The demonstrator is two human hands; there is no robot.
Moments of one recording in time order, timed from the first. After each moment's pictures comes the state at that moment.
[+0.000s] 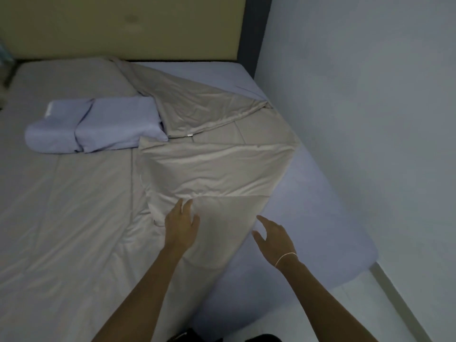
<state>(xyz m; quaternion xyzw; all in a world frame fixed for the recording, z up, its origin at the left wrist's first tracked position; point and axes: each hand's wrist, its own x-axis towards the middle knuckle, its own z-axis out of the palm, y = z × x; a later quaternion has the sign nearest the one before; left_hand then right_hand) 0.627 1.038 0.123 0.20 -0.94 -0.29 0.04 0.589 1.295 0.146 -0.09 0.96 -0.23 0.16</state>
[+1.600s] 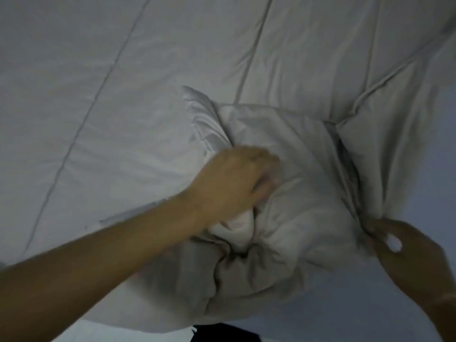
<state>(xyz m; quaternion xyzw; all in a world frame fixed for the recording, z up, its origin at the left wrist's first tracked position) 0.502 1.176 -0.038 0.09 -0.96 -0.26 0.00 0.348 1.469 -0.067 -0.26 0.94 -0.08 0.21</state>
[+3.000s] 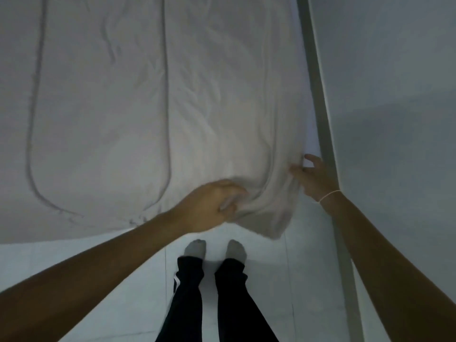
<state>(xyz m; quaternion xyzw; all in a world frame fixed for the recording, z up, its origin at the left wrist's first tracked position) 0.537 1.624 -0.099 -0.01 -0.88 -0.44 -0.15 0.364 1.844 -0.123 0.12 0.86 -0.37 0.34</state>
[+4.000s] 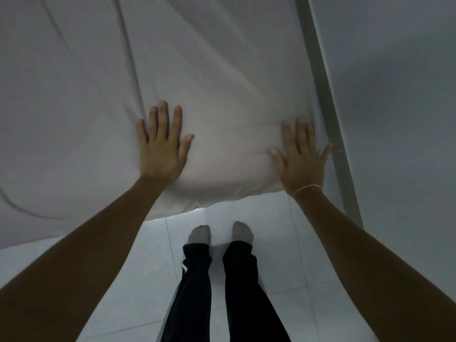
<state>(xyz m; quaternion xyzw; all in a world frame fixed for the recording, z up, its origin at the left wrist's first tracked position) 0.494 1.572 -0.206 0.17 -0.98 -0.07 -0.06 0.401 1.867 -0.215 -0.17 0.98 -0.02 0.10</state>
